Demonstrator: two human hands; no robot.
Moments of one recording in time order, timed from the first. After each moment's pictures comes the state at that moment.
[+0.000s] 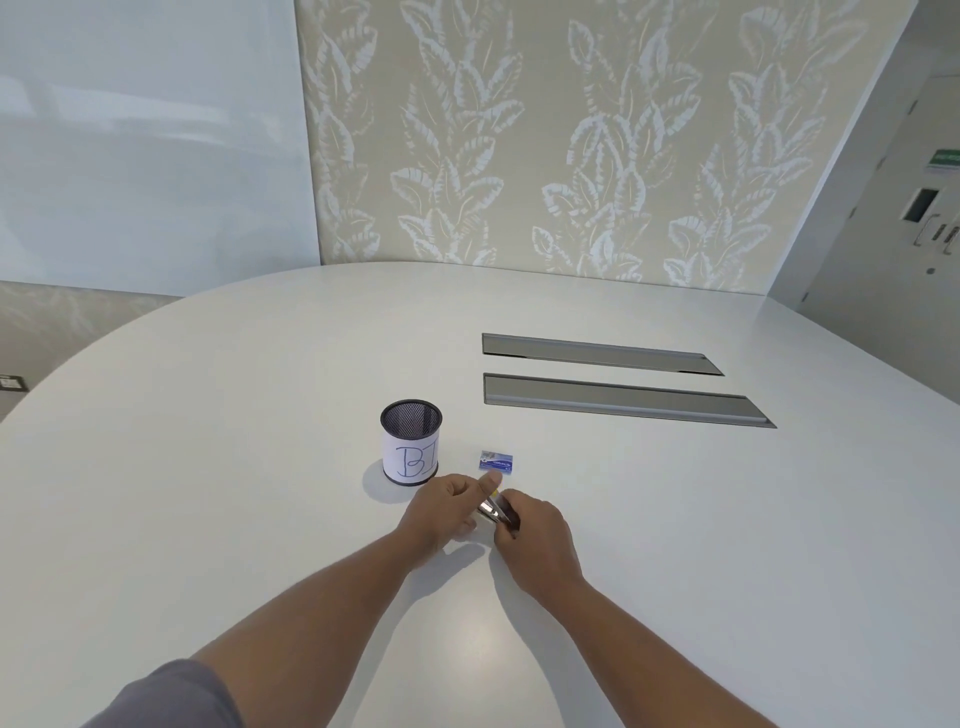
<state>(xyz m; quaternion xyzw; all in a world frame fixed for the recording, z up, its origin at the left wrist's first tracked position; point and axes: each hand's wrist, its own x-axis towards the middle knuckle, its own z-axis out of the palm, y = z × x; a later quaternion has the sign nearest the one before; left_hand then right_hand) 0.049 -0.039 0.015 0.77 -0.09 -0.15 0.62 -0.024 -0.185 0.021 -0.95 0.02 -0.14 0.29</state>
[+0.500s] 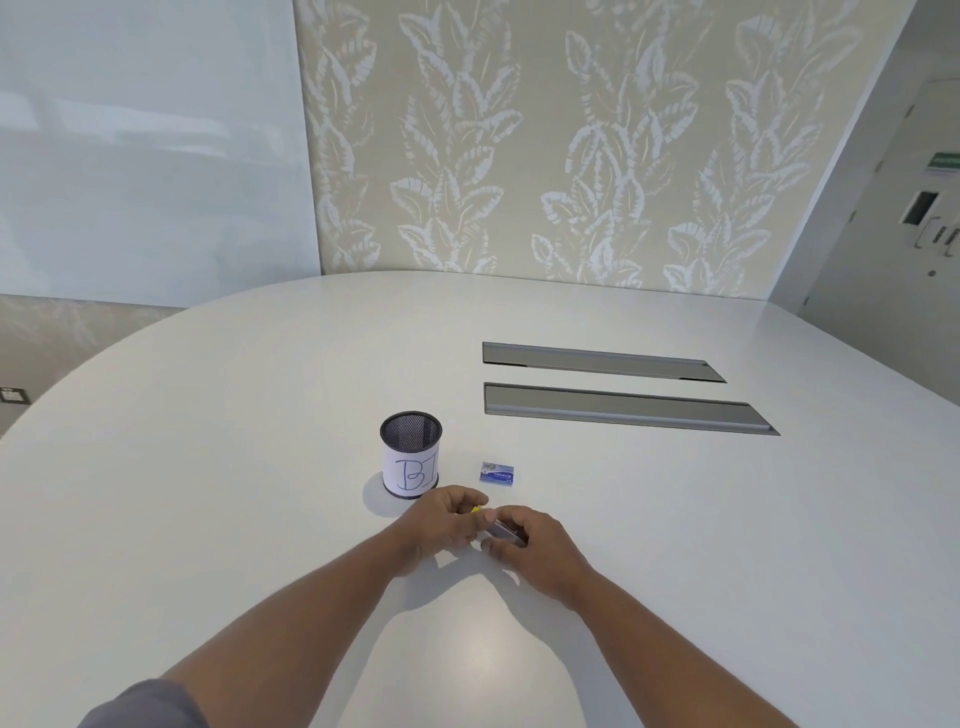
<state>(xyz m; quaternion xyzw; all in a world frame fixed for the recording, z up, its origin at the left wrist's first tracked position) 0.052 -0.024 0.025 0.72 -0.12 -0.25 0.63 -0.014 -0.207 0.021 -0.89 -0.03 0.01 0.46</state>
